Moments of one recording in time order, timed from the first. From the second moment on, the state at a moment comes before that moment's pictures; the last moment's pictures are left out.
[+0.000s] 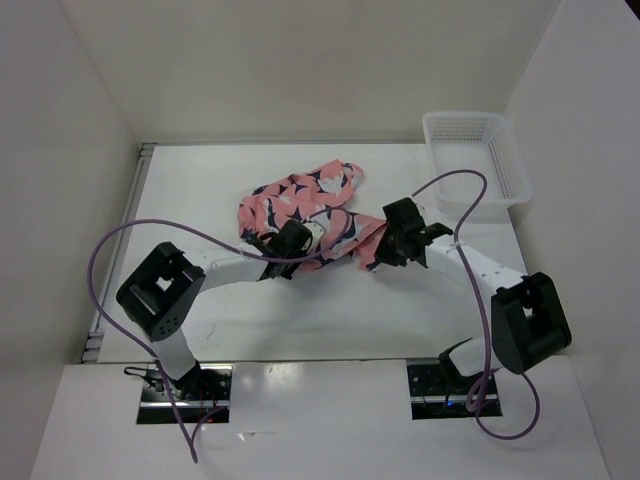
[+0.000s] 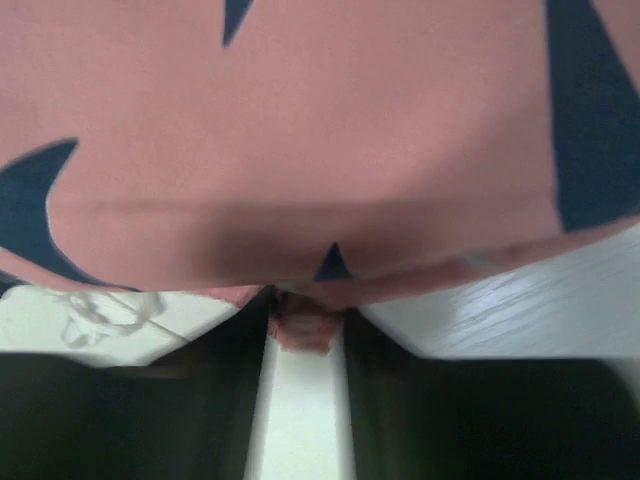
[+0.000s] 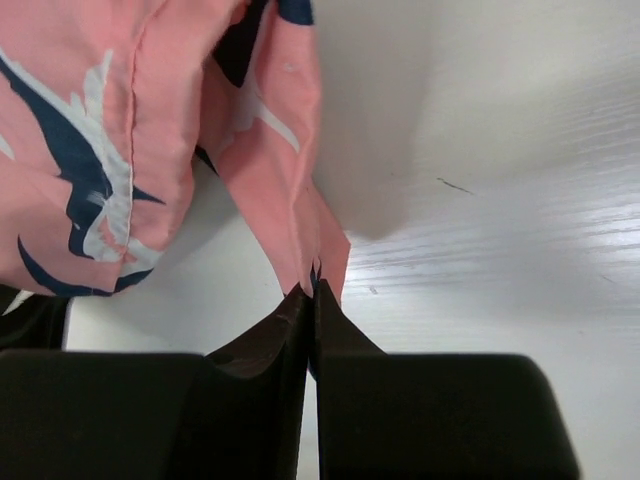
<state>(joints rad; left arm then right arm) -0.70 1.73 0.95 -0.19 -0.28 0.07 0.43 1.41 0.88 -0.46 0.09 0.82</state>
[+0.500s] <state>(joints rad) -0.46 1.41 1.27 -0.54 -0.15 0.07 0.33 1.38 1.03 -0.53 0.15 0.74</state>
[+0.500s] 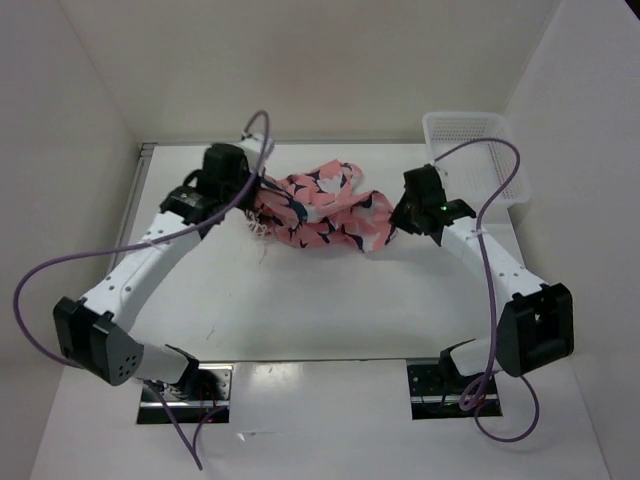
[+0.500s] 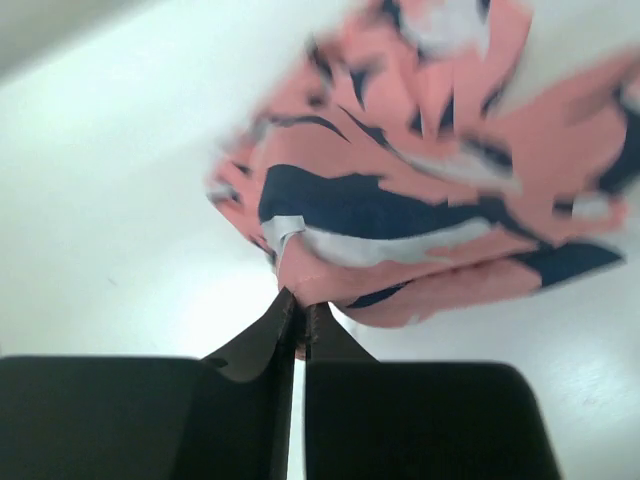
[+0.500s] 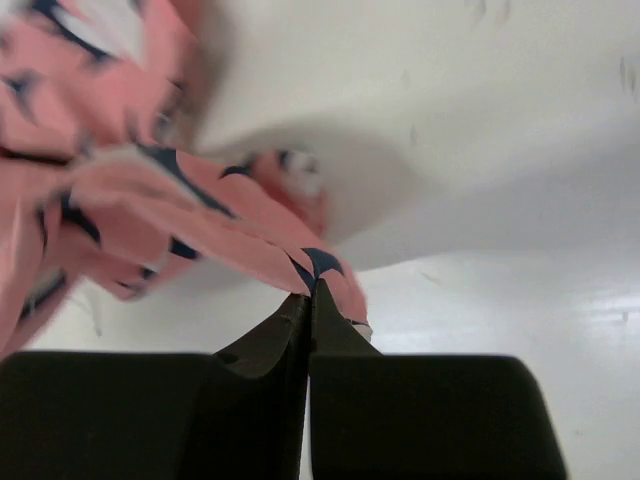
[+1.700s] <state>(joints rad) -0.39 1.17 2.13 -0.82 0.13 0.07 0.37 1.27 2.22 -0.77 0.43 0.42</state>
